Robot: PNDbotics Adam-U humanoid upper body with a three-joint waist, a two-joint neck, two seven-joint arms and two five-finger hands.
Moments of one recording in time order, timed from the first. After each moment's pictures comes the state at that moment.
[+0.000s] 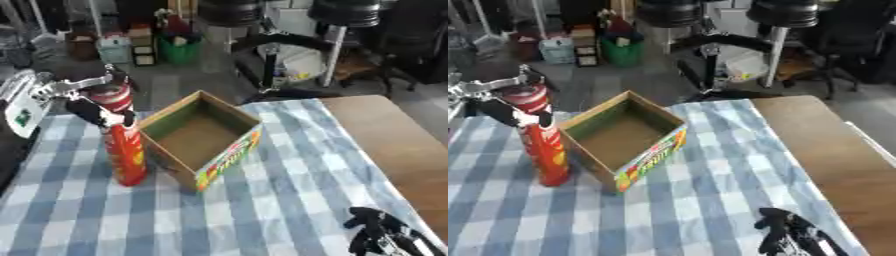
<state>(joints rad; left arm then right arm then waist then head) -0.99 0.64 -0.16 -0.88 -0.66 -0.61 -0.51 0.02 -0.16 0.08 -1.77 -0.09 -0.09 0.39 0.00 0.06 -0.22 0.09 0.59</state>
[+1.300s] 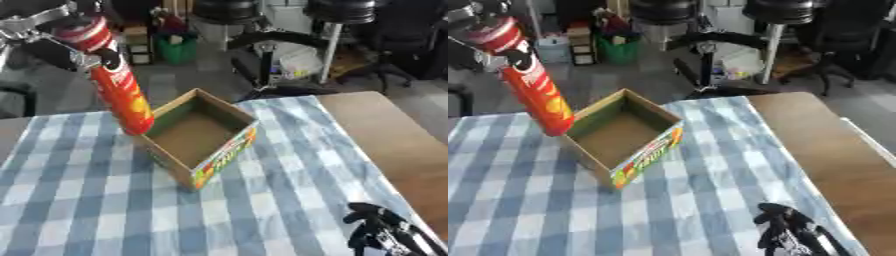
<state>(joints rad) -1.05 0.69 -0.13 -1.03 -0.61 -0.73 -0.35 0.01 -0.16 0.09 -1.77 -0.11 -0.09 0.39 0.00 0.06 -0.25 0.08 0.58</state>
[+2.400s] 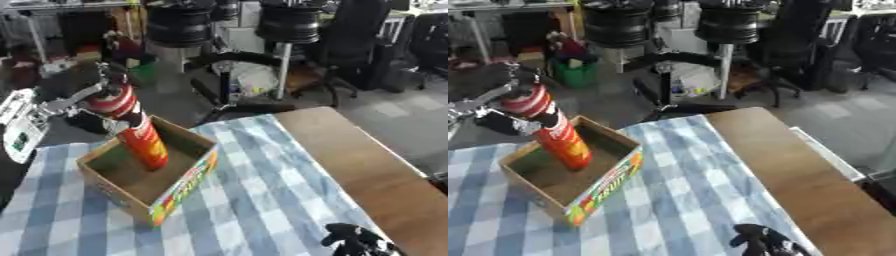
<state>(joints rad) -1.04 0.59 -0.15 -0.91 -0.89 -0.74 -0.06 -0.08 -0.16 0.12 -1.76 -0.15 -0.08 0.42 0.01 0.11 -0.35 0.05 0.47</state>
